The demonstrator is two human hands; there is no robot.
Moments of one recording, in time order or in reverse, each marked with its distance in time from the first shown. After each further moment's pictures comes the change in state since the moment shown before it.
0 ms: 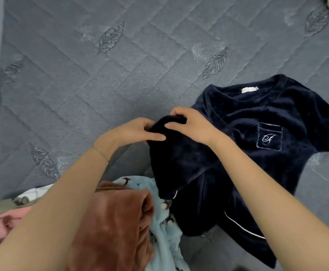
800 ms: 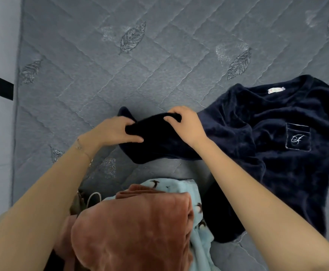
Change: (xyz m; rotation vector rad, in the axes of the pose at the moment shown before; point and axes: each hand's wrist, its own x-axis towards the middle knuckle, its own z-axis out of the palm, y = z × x) left_hand -0.055 -0.077 -0.118 0.703 0.170 -0.016; right_hand 0.061 -0.027 0.109 -0.160 0.307 0.110
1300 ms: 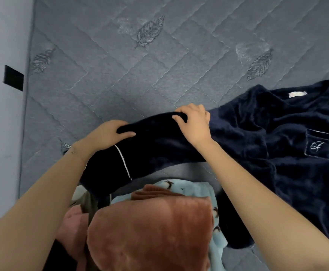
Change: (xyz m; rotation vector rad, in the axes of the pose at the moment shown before) left_hand -0.021 -0.076 0.013 -0.271 0.136 -0.044; right_hand 0.013 -0.009 0.043 -0.296 0.073 0.007
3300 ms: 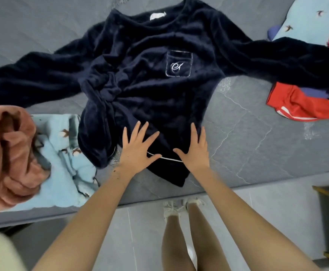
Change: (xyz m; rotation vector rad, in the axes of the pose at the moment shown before) left_hand -0.071 0.304 0.489 0.643 0.115 0.179; right_hand -0.346 0.400 -0.142 0.163 -0.203 0.462
